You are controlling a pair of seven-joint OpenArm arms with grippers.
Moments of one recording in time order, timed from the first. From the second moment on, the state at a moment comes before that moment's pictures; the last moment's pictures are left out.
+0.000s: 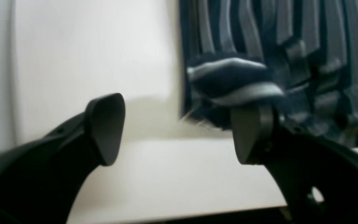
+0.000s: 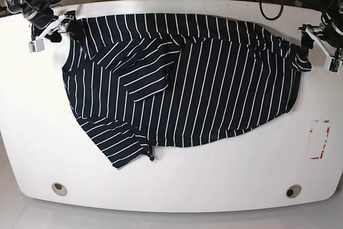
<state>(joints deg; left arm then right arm) 21.6 -19.5 -43.3 113.8 -28.9 -43.0 55.8 -24.6 17.2 41.5 95.0 51.5 40.7 -63.0</state>
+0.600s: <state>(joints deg) 14.3 -20.3 -48.9 107.2 -40.3 -42.8 68.8 -22.1 17.0 41.6 97.0 51.3 40.7 -62.9</state>
